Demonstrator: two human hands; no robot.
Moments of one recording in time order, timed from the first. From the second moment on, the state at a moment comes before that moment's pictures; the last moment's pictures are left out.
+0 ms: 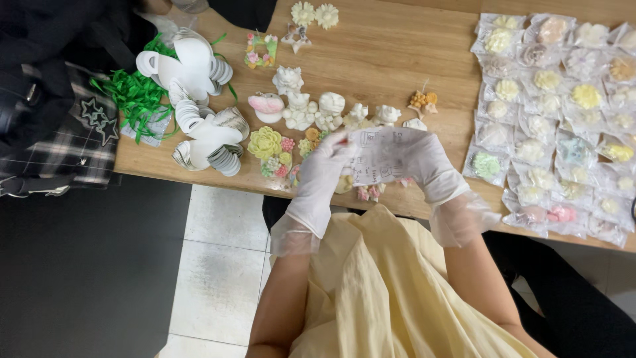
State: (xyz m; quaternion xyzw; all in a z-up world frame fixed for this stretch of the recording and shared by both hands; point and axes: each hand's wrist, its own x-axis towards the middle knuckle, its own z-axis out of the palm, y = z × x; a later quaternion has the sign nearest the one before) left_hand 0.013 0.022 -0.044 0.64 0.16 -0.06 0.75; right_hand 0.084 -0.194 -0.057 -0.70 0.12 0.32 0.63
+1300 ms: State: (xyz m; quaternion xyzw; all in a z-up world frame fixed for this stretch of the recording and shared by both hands) left_hand 0.027 0.096 -0.003 0.88 0.11 0.01 0.46; right_hand 0.376 0.005 -0.135 -0.95 -0.22 0.09 0.22
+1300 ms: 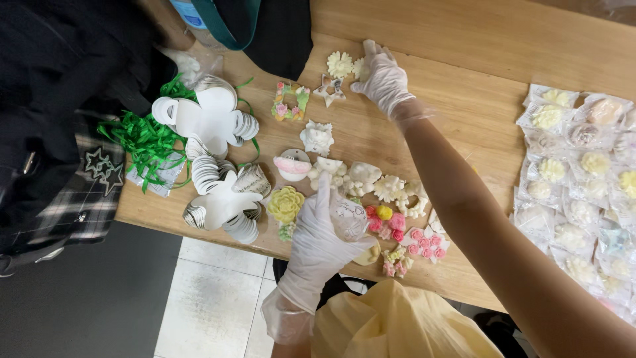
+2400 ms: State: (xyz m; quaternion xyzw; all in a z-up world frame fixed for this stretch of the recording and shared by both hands) left_hand -0.005 0.021 0.067 0.94 -0.11 0.03 0.32; right_hand 0.046 -0.184 0.082 -0.70 -0.06 0.22 0.68
